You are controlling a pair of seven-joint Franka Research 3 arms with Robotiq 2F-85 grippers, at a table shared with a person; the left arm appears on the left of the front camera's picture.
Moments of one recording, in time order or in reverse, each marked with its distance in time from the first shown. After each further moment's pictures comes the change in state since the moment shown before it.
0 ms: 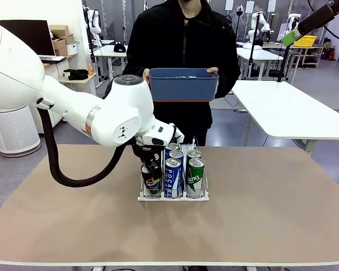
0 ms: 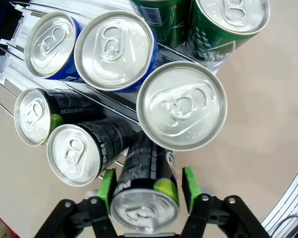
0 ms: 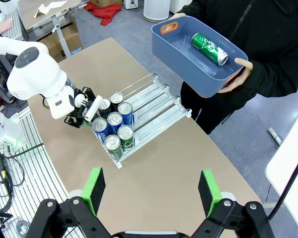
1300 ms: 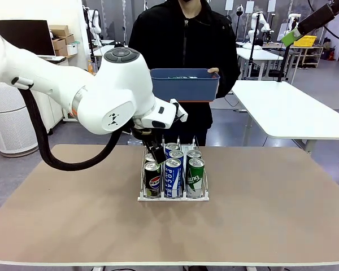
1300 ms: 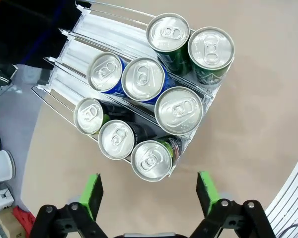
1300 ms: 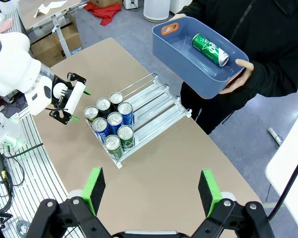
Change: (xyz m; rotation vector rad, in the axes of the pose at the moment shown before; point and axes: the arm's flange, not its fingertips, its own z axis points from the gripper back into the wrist) left arm 0.004 -0.018 0.076 0.149 -0.101 0.000; right arm 0.000 0.000 0.000 0.000 0.000 0.000
